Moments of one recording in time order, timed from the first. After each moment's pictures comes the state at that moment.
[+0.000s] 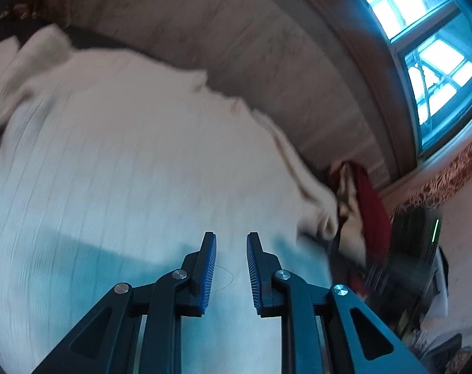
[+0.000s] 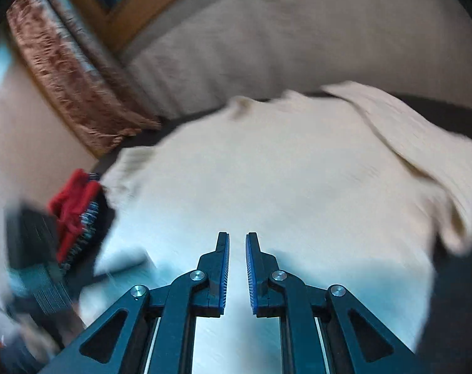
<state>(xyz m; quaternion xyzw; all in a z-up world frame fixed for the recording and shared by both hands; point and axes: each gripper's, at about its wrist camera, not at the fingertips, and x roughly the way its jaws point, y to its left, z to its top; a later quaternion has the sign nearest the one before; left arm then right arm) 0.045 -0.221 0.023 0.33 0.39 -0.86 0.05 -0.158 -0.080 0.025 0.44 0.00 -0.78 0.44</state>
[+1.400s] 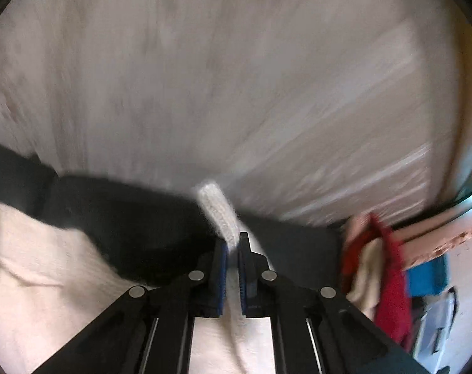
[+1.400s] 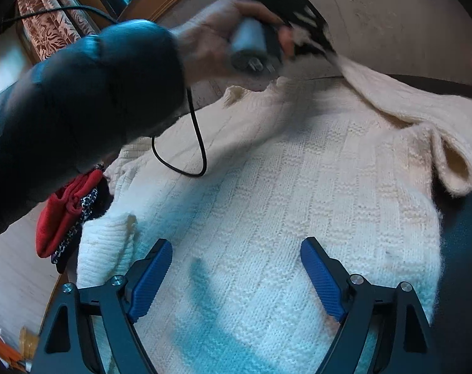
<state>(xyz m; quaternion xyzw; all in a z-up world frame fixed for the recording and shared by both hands) -0.294 -0.249 0.074 0.37 0.39 -0.84 0.03 -0.142 -0.087 -0.018 0.42 -0.01 -0.77 0.48</state>
